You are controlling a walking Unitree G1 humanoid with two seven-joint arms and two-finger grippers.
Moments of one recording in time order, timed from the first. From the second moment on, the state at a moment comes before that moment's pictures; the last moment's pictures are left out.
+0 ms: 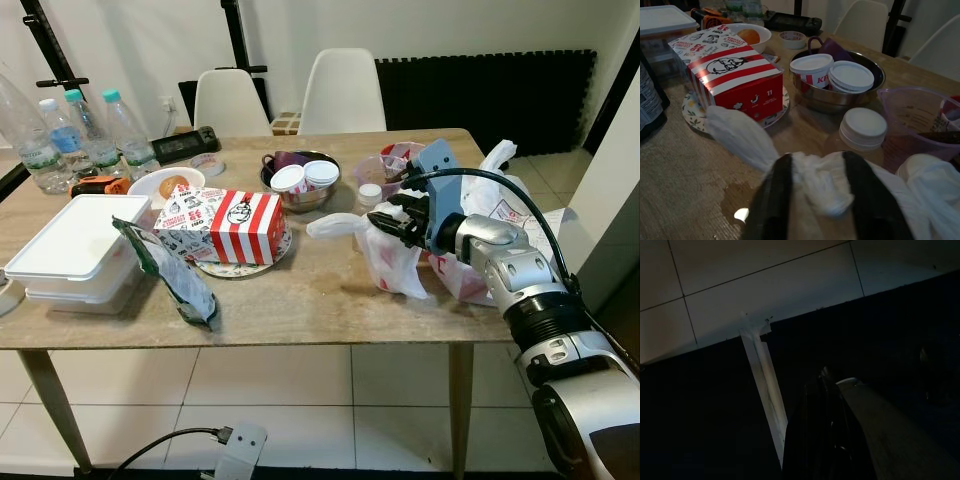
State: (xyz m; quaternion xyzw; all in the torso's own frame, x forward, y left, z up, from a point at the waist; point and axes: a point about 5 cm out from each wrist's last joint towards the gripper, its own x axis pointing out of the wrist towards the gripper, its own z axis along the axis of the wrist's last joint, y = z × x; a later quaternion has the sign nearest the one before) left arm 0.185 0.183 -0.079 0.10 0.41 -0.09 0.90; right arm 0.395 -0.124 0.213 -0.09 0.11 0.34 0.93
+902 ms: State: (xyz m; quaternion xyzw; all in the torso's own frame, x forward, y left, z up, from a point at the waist) left arm 0.188 0.182 -0.078 0.10 0.41 -0.10 0.90; right arm 0.398 -0.134 0.227 -0.10 0.12 0.35 0.92
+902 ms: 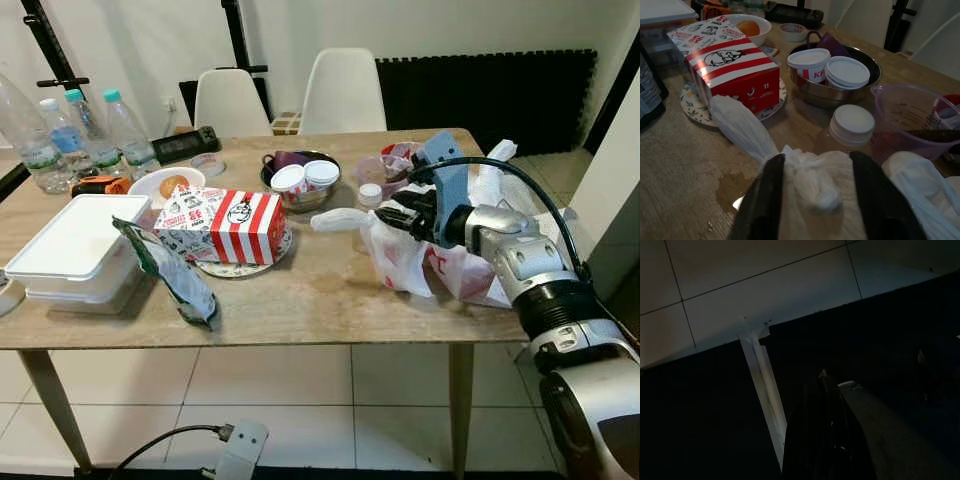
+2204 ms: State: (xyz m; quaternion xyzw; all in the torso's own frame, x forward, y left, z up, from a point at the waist) left arm 0.182 0.182 -0.082 0.09 0.43 -0.09 0.90; right arm 0.403 -0.131 0.223 -0.10 0.16 0.38 0.90
